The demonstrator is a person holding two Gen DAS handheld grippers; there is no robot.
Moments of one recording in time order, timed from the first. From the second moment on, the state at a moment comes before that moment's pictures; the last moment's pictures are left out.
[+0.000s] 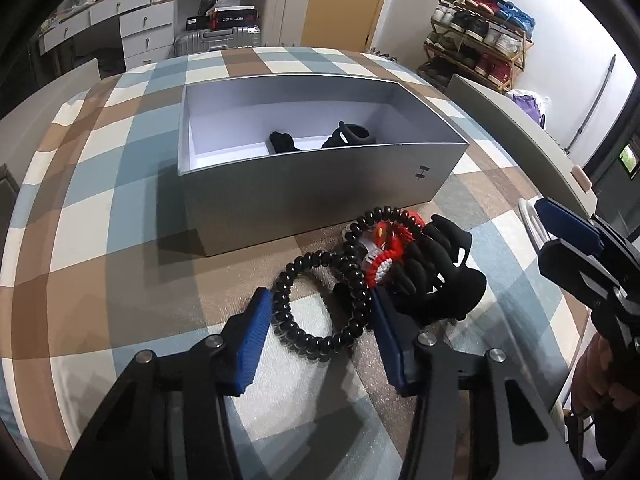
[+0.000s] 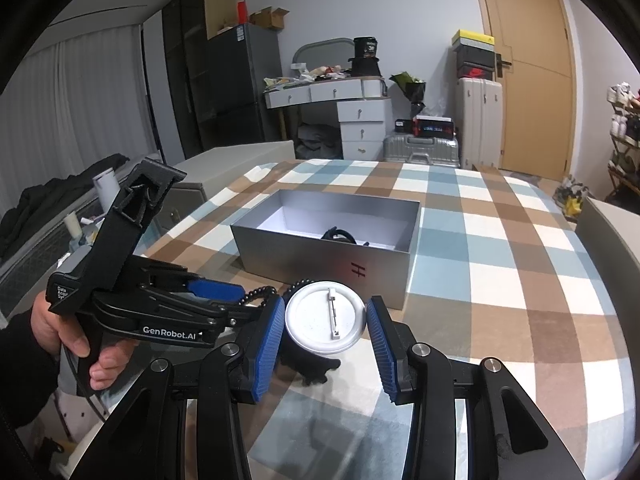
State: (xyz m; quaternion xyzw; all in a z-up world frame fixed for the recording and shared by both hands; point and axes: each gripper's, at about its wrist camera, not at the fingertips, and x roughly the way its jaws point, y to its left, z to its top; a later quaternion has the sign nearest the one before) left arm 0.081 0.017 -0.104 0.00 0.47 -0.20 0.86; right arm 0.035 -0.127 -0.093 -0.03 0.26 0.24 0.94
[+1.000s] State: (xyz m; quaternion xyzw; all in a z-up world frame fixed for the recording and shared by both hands) left arm 0.057 0.040 -0.042 -0.02 0.39 -0.17 0.91; right arm 0.037 -0.123 -0.072 -0.01 0.24 0.26 0.94
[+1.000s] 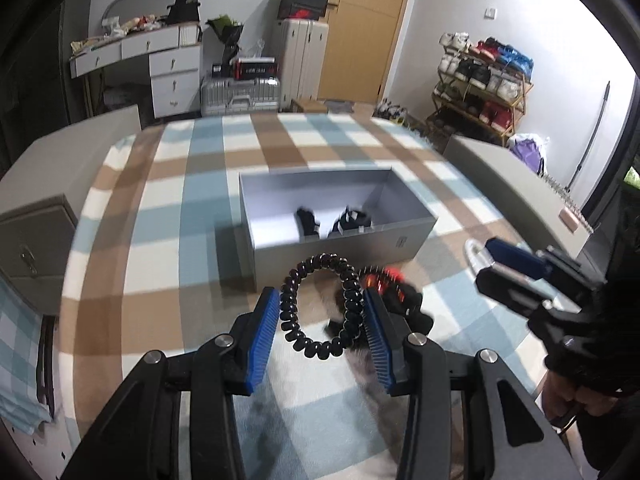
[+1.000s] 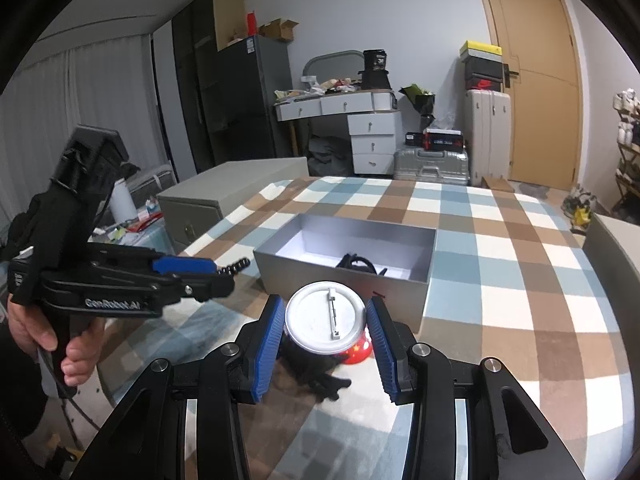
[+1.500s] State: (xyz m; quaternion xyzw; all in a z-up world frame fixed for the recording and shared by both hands) left arm 0.113 0.029 -0.033 -0.03 0.38 -0.18 0.91; right arm 0.101 -0.133 -0.045 0.02 0.23 0.27 0.93
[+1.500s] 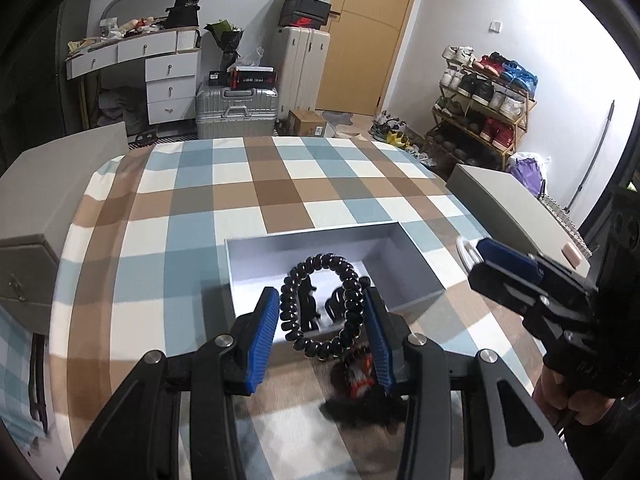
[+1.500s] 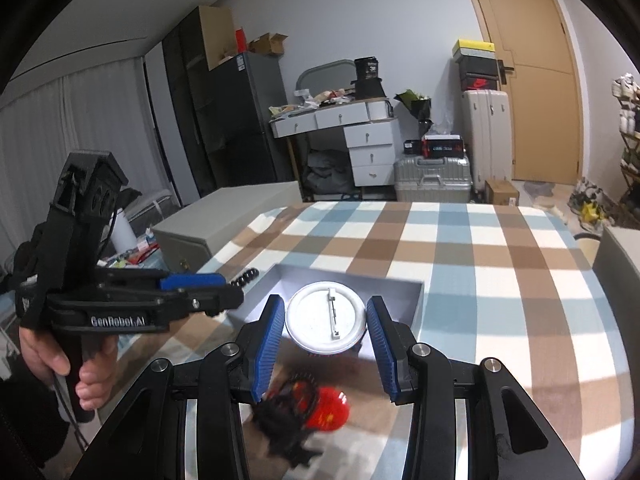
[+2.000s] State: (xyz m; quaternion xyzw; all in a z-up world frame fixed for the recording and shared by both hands) left arm 0.147 0.015 -0.054 -0.04 0.42 -0.19 0.88; right arm 0.175 -0.117 -0.076 0.03 0.30 0.29 0.91
